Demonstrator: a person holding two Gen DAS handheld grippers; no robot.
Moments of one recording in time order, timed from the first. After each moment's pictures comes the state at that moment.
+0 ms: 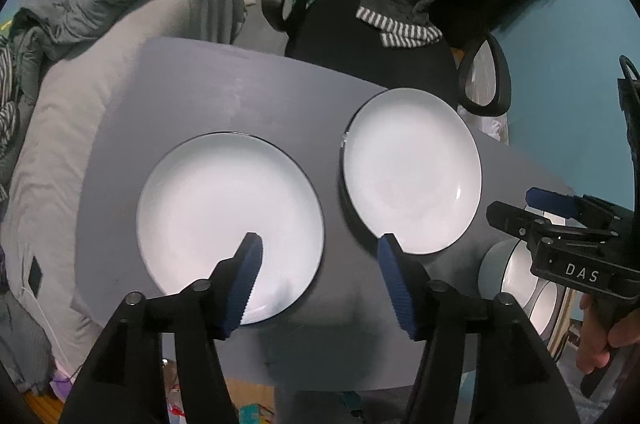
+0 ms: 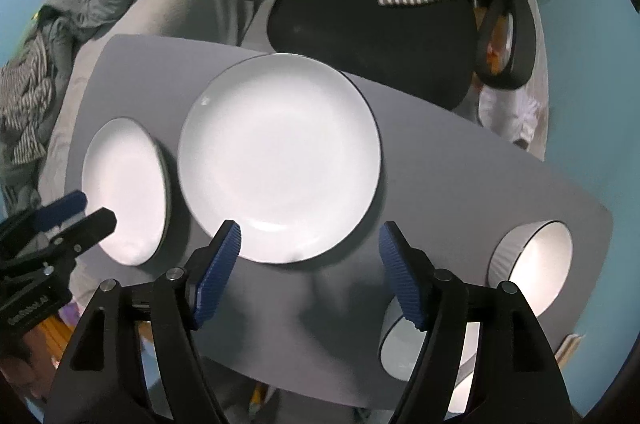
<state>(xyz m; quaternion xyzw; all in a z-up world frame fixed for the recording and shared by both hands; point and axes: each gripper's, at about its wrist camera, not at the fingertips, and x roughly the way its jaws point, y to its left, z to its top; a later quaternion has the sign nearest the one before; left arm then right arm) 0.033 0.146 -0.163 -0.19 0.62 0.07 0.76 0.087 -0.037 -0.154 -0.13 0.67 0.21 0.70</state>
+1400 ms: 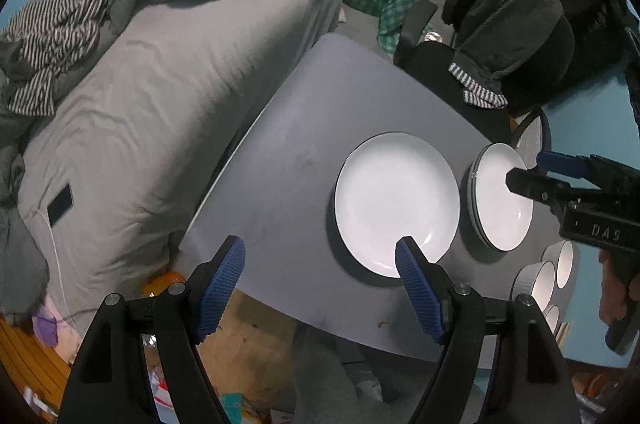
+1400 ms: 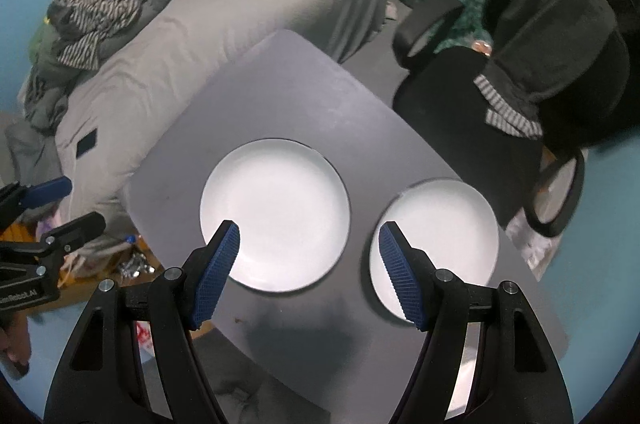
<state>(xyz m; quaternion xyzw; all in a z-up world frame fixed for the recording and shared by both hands) -0.084 0.291 -0.139 -0.27 0.58 0.18 0.74 0.028 0.140 -0.113 -0.26 0.59 0.36 0.67</state>
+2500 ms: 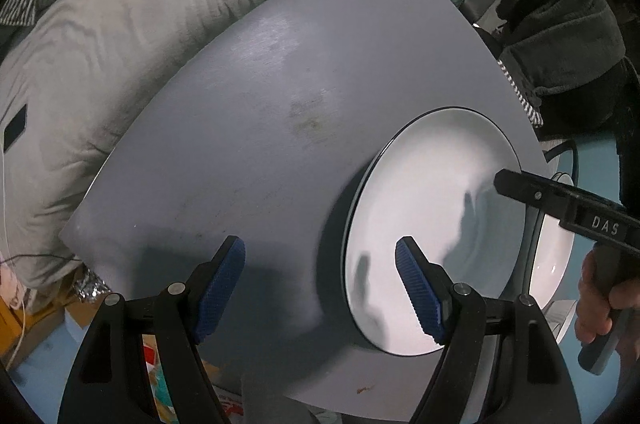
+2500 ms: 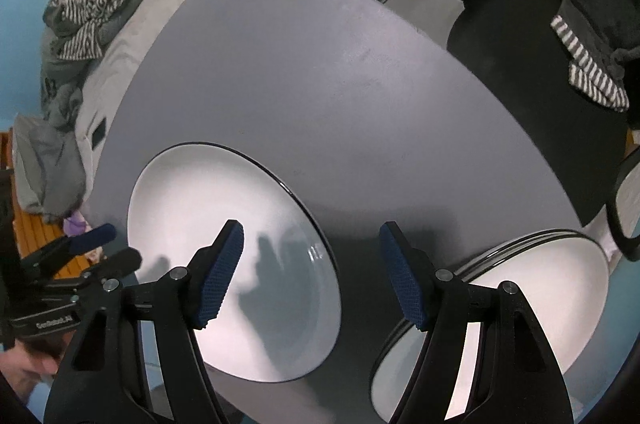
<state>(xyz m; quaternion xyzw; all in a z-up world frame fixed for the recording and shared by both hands) -0.047 0.296 -0.277 -0.37 0.60 0.20 0.68 0.087 0.152 -0.255 -0.19 0.68 0.39 0.59</state>
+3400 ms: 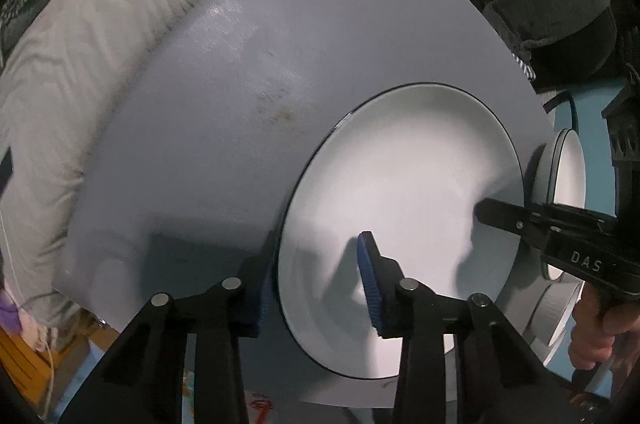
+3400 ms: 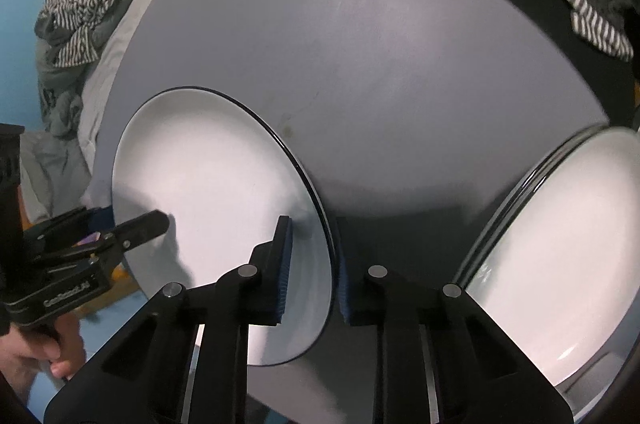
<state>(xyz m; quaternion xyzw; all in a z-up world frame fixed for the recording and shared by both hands) -0.040 0.292 -0.289 -0.33 0.64 0.14 0.68 0.061 0.135 -0.273 -0.15 0.72 0.36 0.57</state>
